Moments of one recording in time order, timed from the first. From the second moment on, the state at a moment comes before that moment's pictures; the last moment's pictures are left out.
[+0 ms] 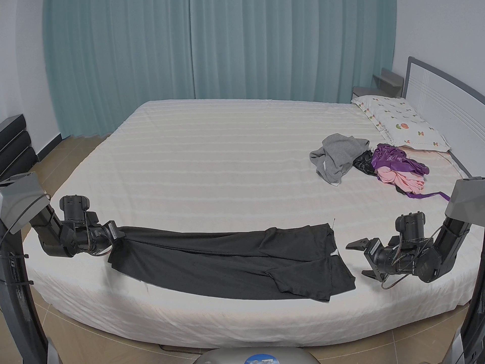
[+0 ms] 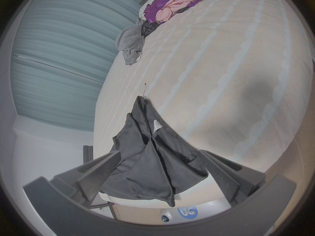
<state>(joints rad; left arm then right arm) 0.20 2.31 -0.91 -0.69 -0.36 -0.40 0.11 2.19 -0.54 -0.90 0.27 0.96</state>
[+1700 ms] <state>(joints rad) -0.04 2.23 -0.92 -0.68 -0.26 -0.58 0.11 2.19 -0.54 -0.90 0.27 0.96</state>
